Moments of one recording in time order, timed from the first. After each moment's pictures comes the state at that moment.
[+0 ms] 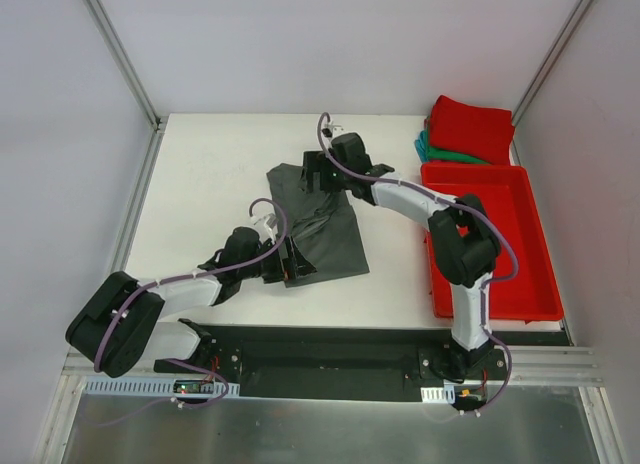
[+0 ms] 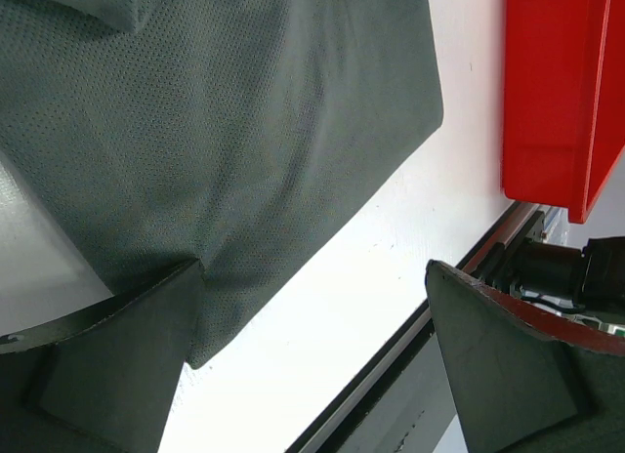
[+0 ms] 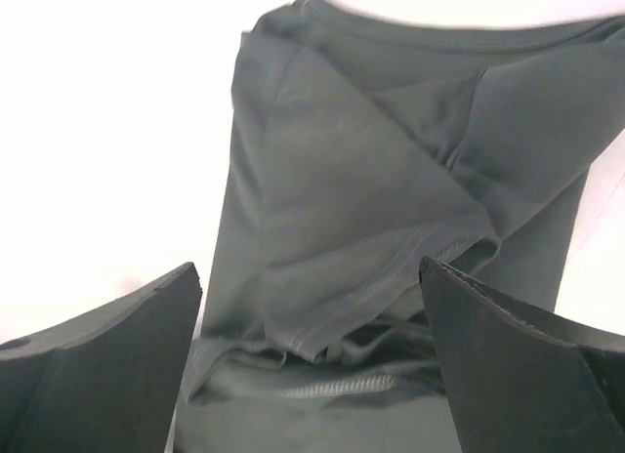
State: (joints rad) left arm -0.55 1.27 0.31 0.32 0.38 -0.79; right arm 0.65 2.04 1.55 -0.13 -0.09 0.43
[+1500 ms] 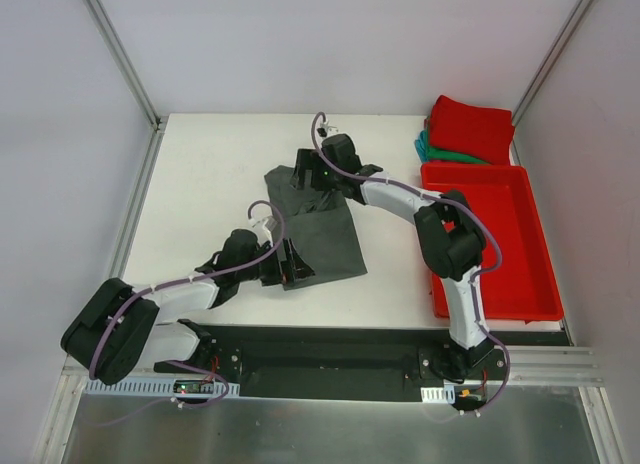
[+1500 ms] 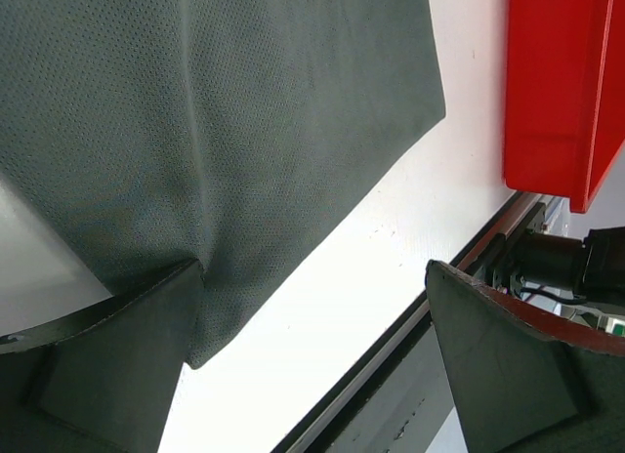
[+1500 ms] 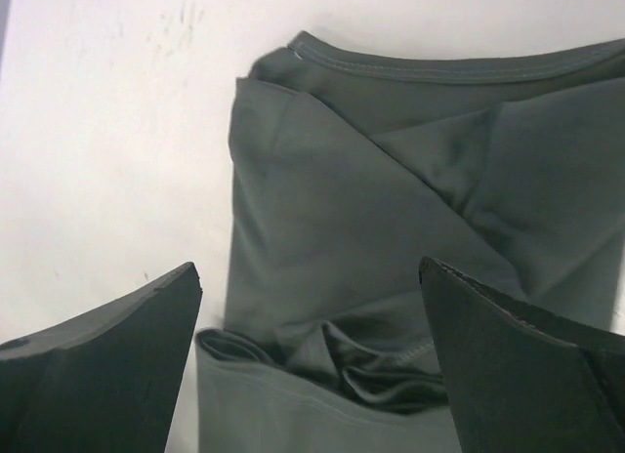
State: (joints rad) left arm -0.55 1.24 0.29 0.29 0.39 -0.79; right arm 0.67 2.15 1.63 -0.07 -0.09 0.56
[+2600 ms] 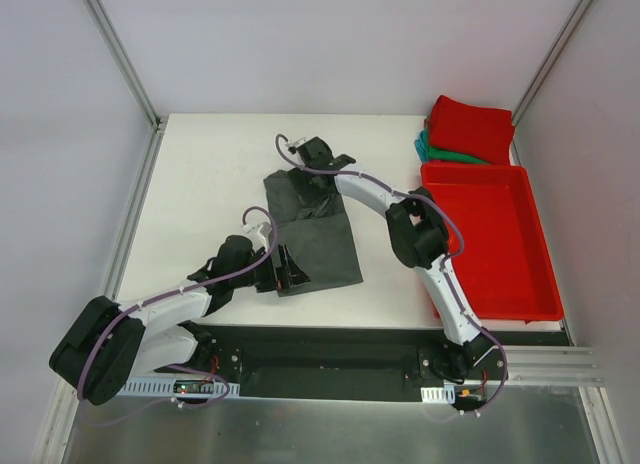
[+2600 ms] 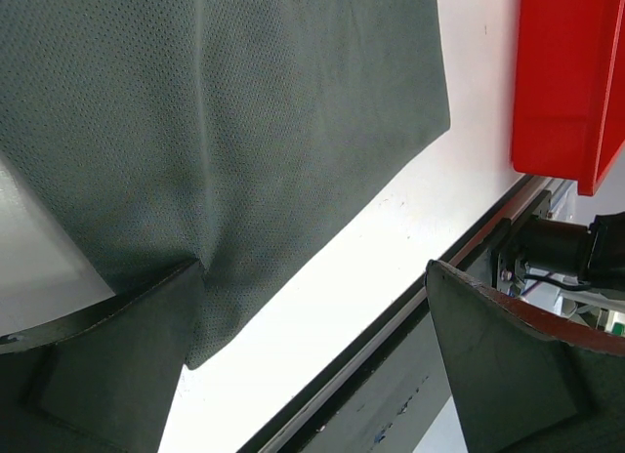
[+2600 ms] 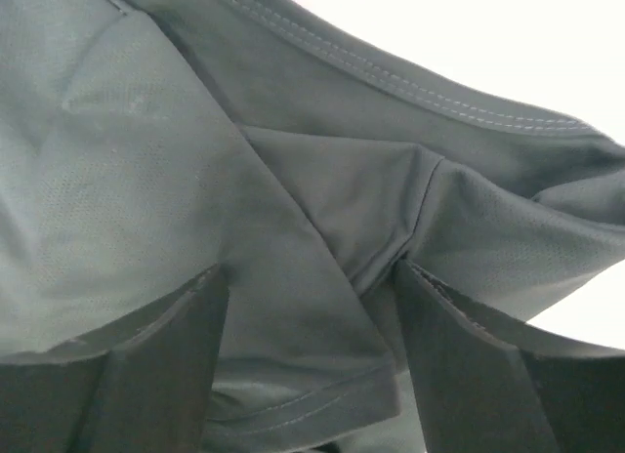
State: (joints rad) left arm -0.55 1.11 0.25 0.18 0.39 -0.79; right arm 0.71 2.40 2.03 -0.55 0.10 0.05
